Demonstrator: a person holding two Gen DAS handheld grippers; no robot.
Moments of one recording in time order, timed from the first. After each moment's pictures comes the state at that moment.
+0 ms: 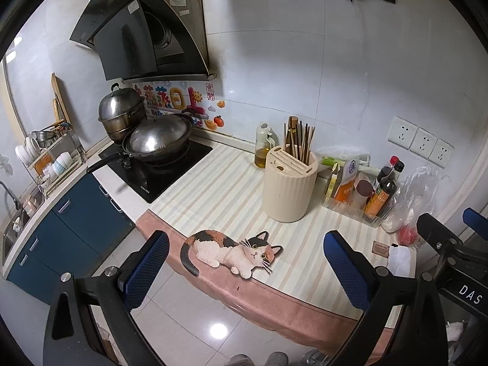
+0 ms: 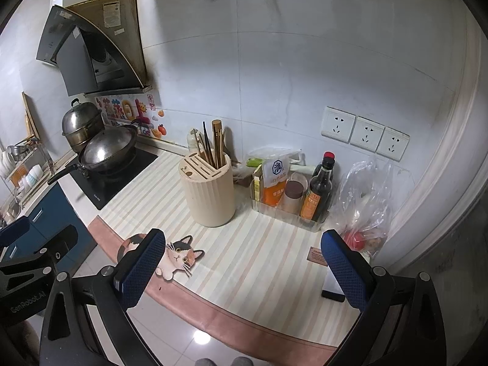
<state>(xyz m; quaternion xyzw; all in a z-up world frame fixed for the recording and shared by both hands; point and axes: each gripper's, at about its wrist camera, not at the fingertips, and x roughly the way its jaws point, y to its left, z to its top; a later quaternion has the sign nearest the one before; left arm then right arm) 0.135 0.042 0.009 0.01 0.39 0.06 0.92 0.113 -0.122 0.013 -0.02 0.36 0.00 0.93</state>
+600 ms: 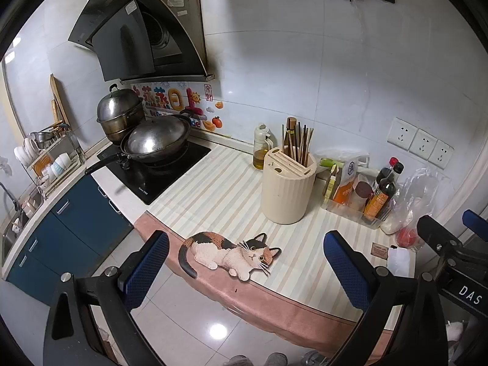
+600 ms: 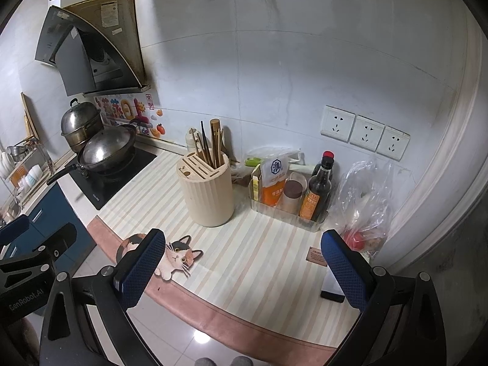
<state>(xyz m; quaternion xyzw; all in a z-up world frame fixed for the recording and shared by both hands) 0.141 0.044 0.009 0.01 0.39 0.05 0.92 0.114 -0.125 0.012 -0.02 0.36 -0.01 0.93</state>
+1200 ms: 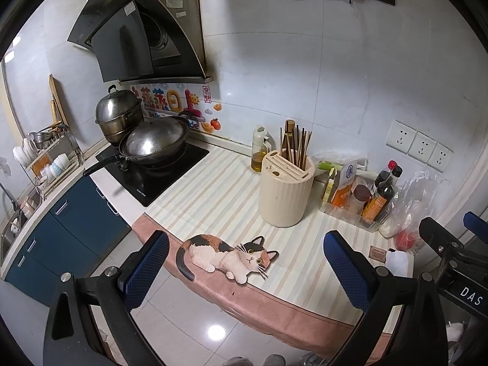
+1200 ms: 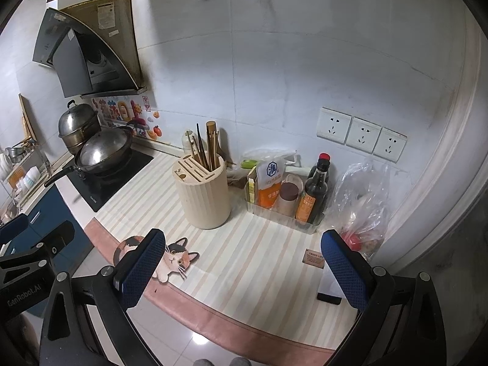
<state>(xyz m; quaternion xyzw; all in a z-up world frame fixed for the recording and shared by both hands) 0.147 0.043 0.009 0.01 0.39 0.05 0.92 0.112 -0.134 0.009 -0.02 0.36 -0.01 0.93</state>
